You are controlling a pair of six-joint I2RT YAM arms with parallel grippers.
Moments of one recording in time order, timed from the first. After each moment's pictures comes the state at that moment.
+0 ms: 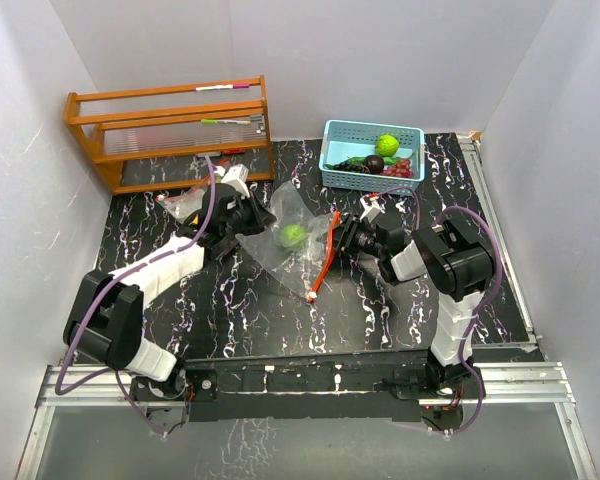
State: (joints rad) left arm -0.44 1.48 0.87 0.13 0.20 -0.59; right arm 0.32 1.95 0.64 1.05 -0.58 0.79
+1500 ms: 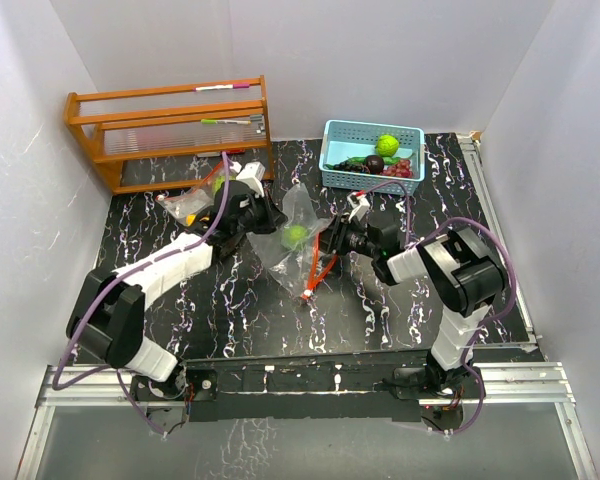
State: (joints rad) left arm -0.52 1.51 0.95 0.08 0.16 -0.53; right arm 0.40 1.83 0.65 0.92 -0.55 0.68
